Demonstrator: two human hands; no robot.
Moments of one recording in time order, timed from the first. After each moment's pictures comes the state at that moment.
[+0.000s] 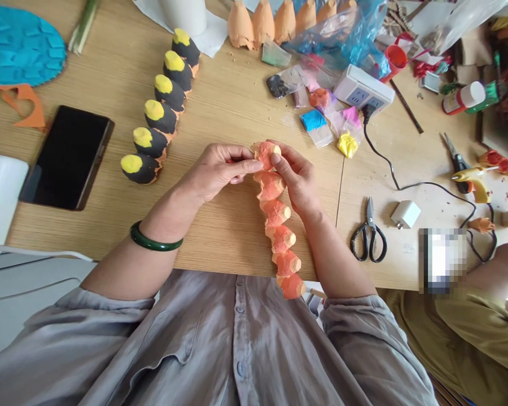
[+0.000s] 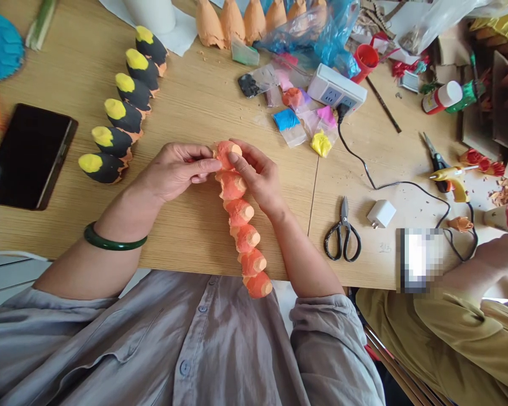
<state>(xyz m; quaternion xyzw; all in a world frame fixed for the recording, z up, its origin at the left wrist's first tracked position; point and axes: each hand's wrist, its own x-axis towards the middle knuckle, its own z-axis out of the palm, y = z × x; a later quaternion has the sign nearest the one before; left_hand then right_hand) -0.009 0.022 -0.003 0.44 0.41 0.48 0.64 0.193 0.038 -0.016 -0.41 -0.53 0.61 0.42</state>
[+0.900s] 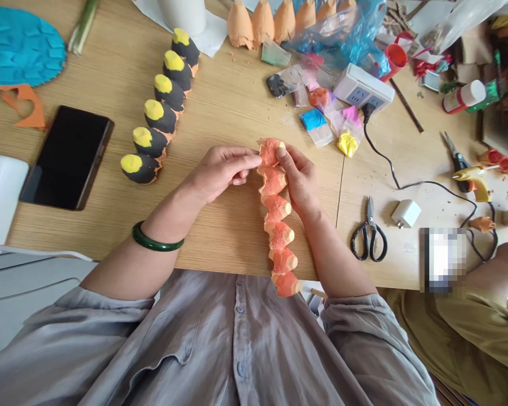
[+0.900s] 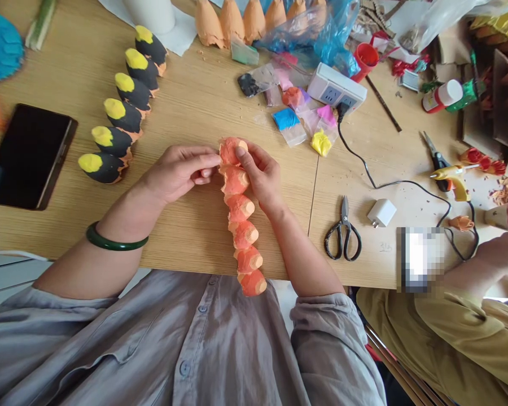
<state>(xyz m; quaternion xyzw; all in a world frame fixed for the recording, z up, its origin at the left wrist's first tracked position) -0.002 0.018 0.003 0.39 0.44 0.48 0.65 0.187 0.036 -0.019 -0.45 -0.49 0.60 0.43</state>
